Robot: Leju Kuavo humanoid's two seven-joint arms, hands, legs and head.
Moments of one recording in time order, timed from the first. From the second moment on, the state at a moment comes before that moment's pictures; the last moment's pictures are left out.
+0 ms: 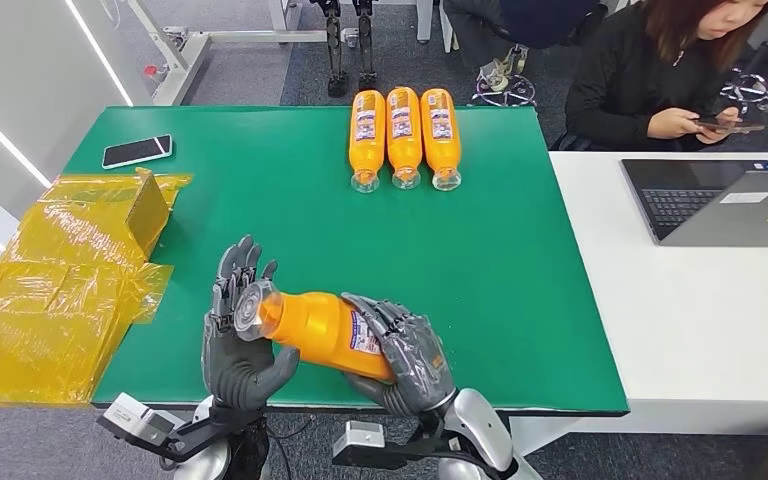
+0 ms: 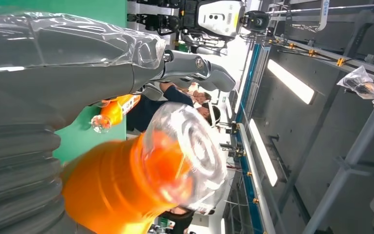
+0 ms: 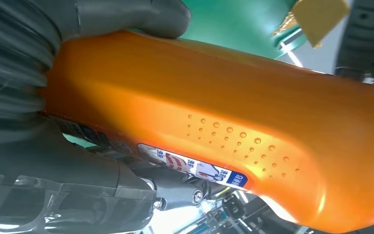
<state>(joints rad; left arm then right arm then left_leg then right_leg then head) 0.02 -0.24 -0.34 -1.26 -0.10 -0.15 -0.69 -0.19 0.00 0.69 -1.33 0.89 -0.39 -0.34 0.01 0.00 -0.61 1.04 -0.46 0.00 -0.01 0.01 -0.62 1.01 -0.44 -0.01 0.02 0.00</state>
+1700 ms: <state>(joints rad) 0.02 -0.24 -0.30 -1.30 -0.09 -0.12 -0.69 -0.36 0.14 0.83 -1.06 0.70 -0.31 -0.45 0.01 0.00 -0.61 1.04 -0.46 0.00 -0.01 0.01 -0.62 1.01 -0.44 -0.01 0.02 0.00</state>
